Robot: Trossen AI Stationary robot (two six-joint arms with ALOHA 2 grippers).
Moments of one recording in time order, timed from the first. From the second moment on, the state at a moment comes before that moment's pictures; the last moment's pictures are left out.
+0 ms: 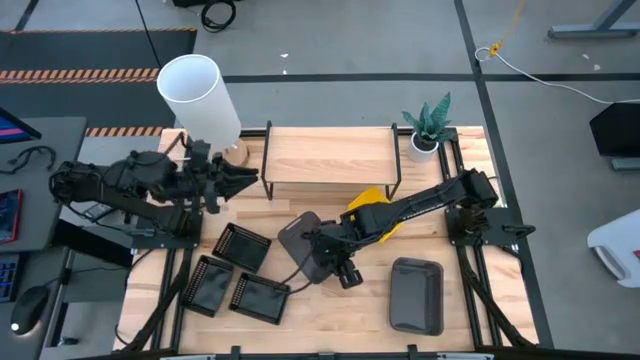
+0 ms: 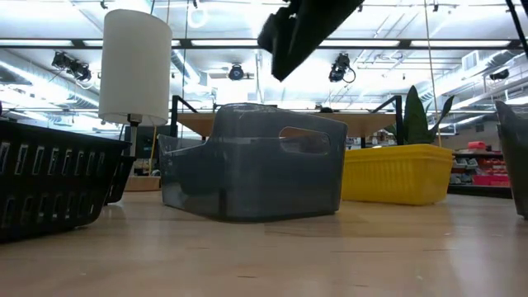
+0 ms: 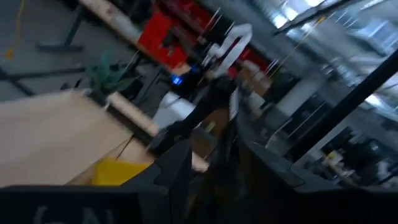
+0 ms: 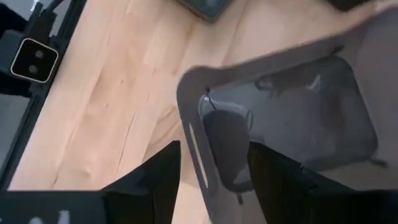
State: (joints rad) left arm -0.20 0.82 1.06 -0.21 -0.39 -0.66; right arm 0.26 1.95 1.67 -0.84 -0.15 -0.06
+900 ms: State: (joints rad) left arm -0.20 0.82 1.06 -0.10 -0.39 -0.57; right arm 0.29 2.00 1.43 -0.60 -0.11 -0.18
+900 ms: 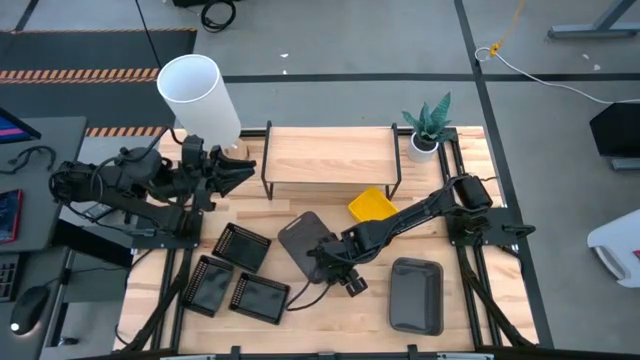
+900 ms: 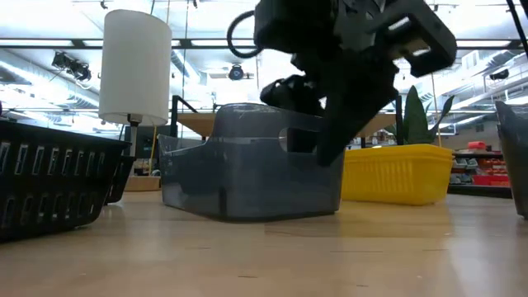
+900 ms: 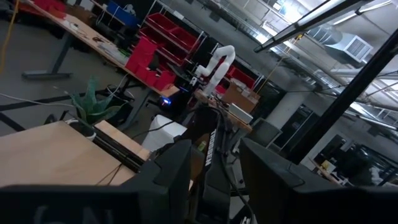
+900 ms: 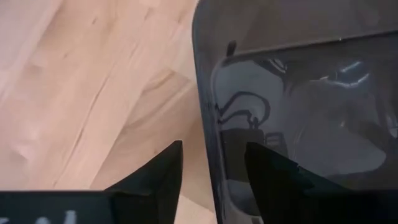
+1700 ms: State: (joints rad) left arm -0.20 0.82 1.06 -0.11 -0.39 -0.57; right arm 0.31 1.97 1.44 -0.73 -0.10 -0.19
